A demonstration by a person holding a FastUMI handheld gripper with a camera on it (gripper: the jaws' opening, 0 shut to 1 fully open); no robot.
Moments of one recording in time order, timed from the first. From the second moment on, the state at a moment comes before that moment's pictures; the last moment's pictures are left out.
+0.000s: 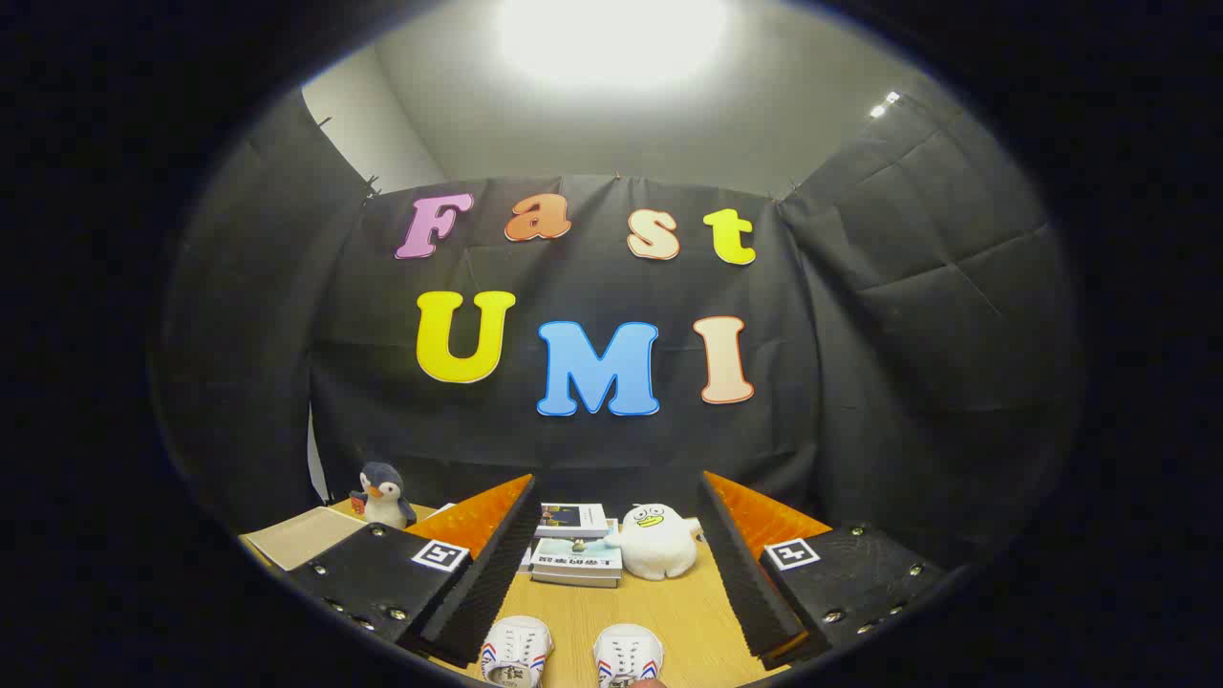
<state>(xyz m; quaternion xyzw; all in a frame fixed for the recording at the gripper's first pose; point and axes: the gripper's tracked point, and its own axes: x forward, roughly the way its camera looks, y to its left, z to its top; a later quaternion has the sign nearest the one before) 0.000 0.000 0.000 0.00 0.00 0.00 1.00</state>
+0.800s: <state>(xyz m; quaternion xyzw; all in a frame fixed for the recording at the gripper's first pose) -0.007 0.006 -0.001 0.00 0.00 0.02 1.00</state>
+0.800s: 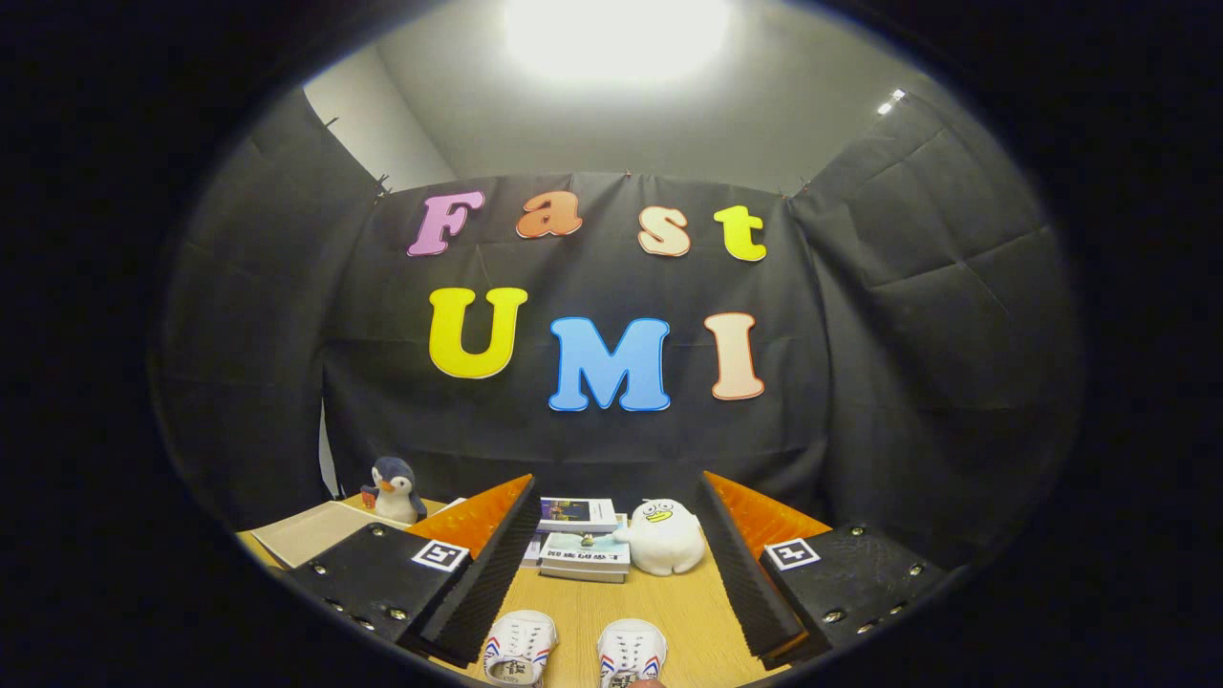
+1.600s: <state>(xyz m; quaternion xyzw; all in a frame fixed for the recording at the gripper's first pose) -0.016 0.072 -0.065 0.16 0.13 0.12 0.97</state>
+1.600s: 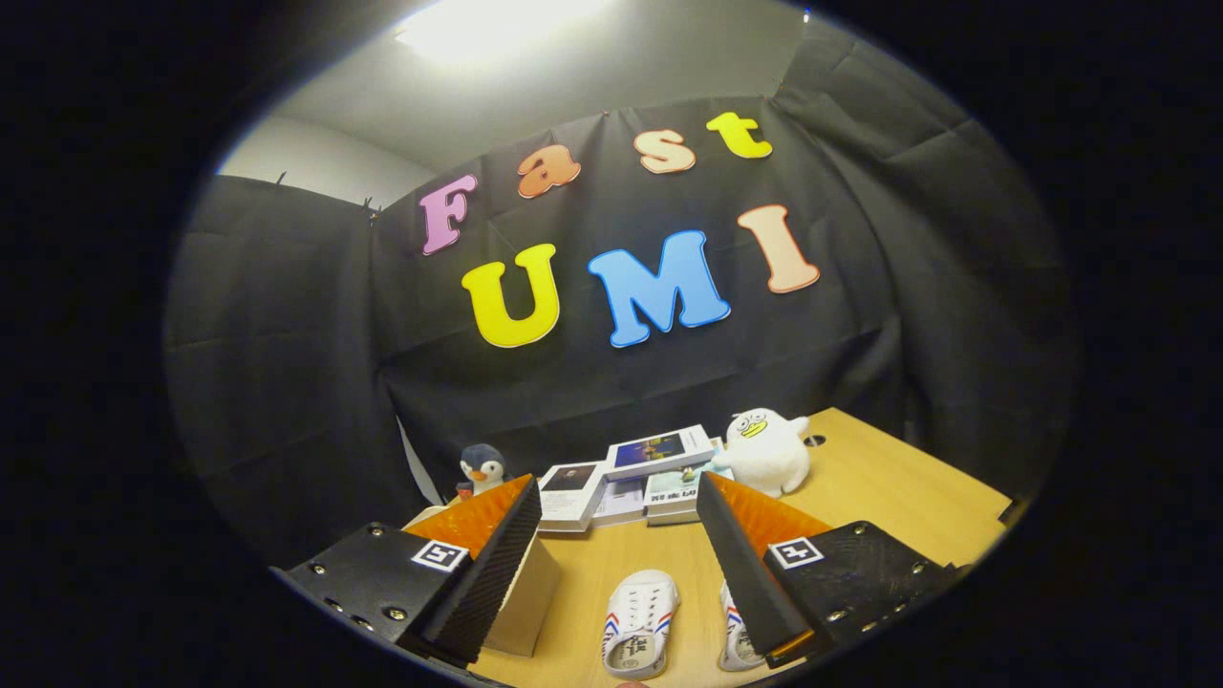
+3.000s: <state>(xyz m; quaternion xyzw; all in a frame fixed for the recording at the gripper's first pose) -0.041 0.206 -0.190 0.53 0.39 0.19 0.73</state>
